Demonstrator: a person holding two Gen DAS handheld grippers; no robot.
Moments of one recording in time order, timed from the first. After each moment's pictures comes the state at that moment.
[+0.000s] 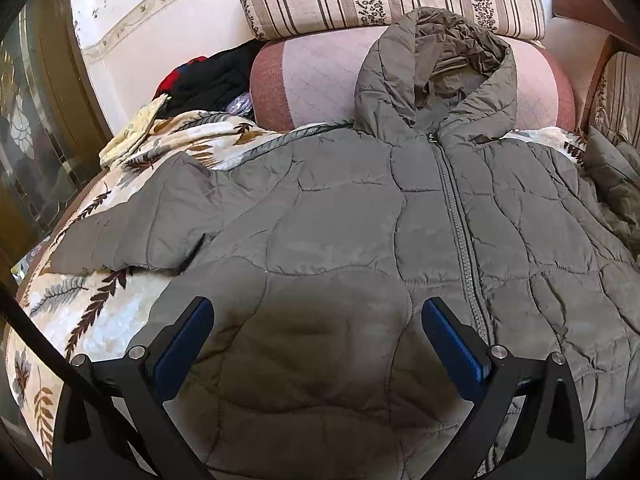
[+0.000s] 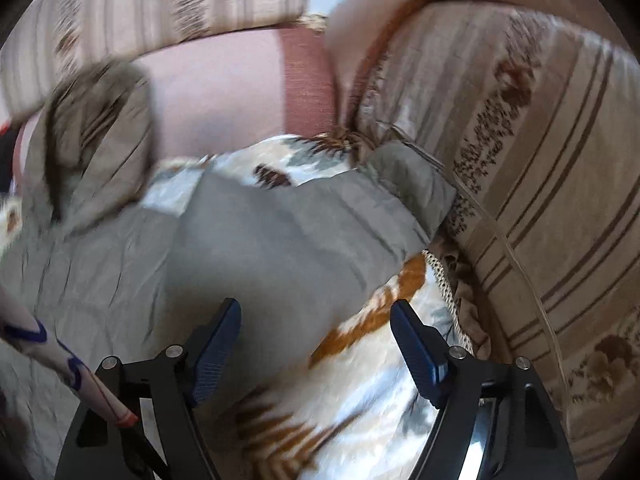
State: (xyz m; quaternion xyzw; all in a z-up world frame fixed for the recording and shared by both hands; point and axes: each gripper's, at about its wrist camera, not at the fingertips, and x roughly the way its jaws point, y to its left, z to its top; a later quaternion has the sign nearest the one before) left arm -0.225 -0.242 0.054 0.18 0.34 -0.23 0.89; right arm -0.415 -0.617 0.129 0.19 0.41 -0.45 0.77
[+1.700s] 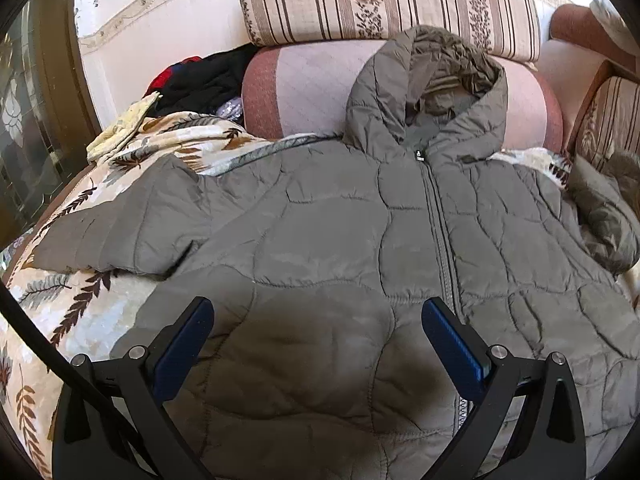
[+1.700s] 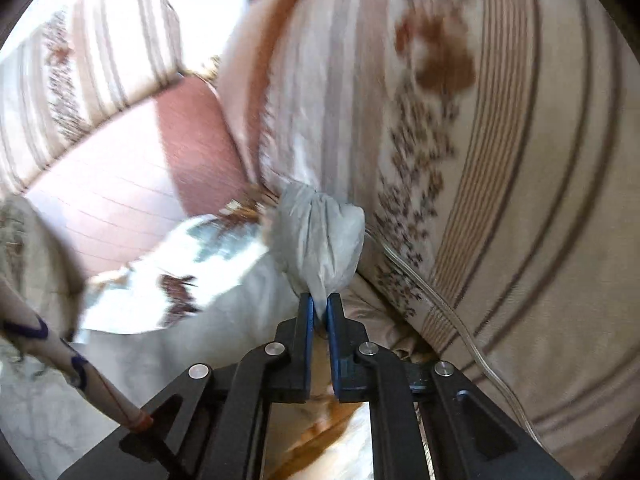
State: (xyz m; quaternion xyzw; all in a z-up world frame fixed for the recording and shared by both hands) left arm -0.222 -0.237 0.065 0.14 0.34 -0.26 0.89; right arm -0.455 -0.731 0.141 0.25 0.30 -0.51 0.77
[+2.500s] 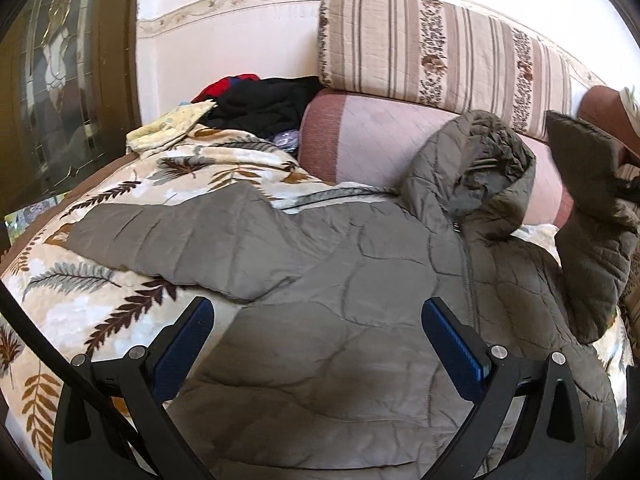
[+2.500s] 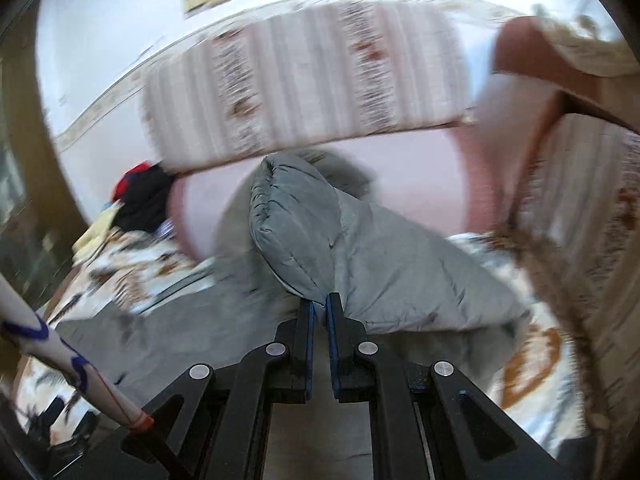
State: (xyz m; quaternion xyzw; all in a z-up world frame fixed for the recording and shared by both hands) left arm -0.200 -0.152 0.118 0.05 0.31 -0.22 0.92; right arm -0.296 -0.473 0.217 0.18 0.29 -0.25 0.91
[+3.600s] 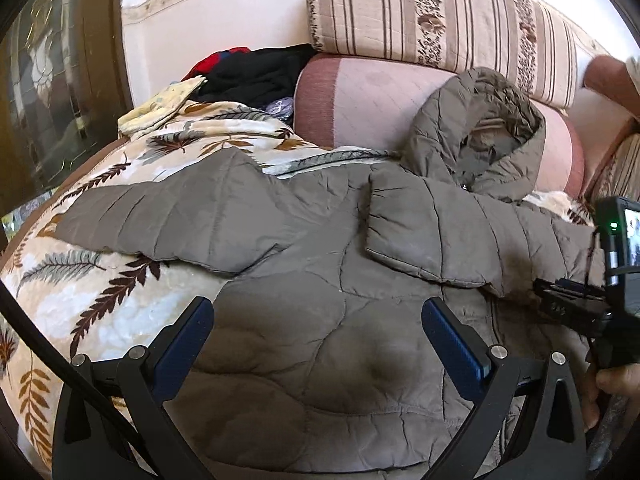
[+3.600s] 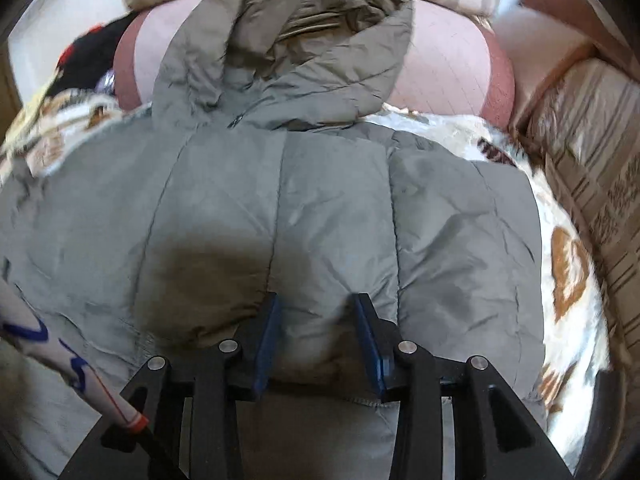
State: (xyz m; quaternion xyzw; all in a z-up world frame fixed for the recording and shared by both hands) left arm -0.194 -0.179 0.083 0.09 0.35 -0.22 0.91; right arm -0.252 -0.426 0.030 0.11 0.47 -0.32 0.82
